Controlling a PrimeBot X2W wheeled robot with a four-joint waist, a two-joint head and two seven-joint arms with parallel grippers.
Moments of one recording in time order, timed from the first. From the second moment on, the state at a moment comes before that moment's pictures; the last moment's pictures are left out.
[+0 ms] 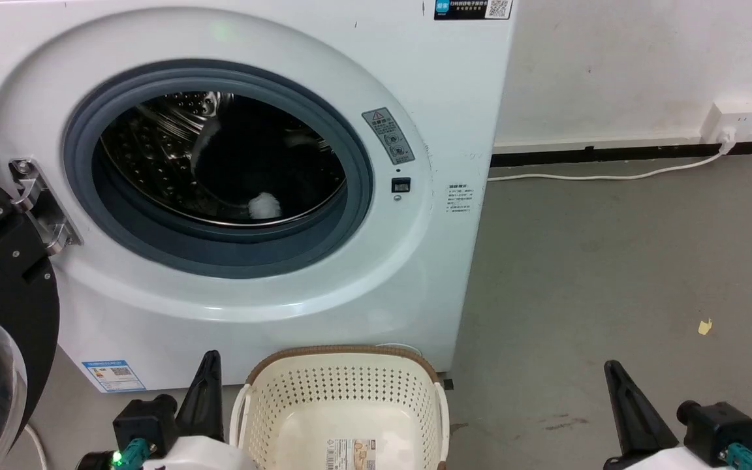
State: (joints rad) left arm 0.04 0.14 -0.13 0.09 -0.28 0.08 -0.15; right arm 0.10 -0.05 0.01 0.06 0.16 0.13 -0.12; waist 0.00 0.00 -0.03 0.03
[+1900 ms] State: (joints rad) left arm 0.02 0.08 -0.05 0.04 -0.11 0.03 -0.06; right arm 0.05 -0.05 0.01 0.03 0.07 0.13 -0.05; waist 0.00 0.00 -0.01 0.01
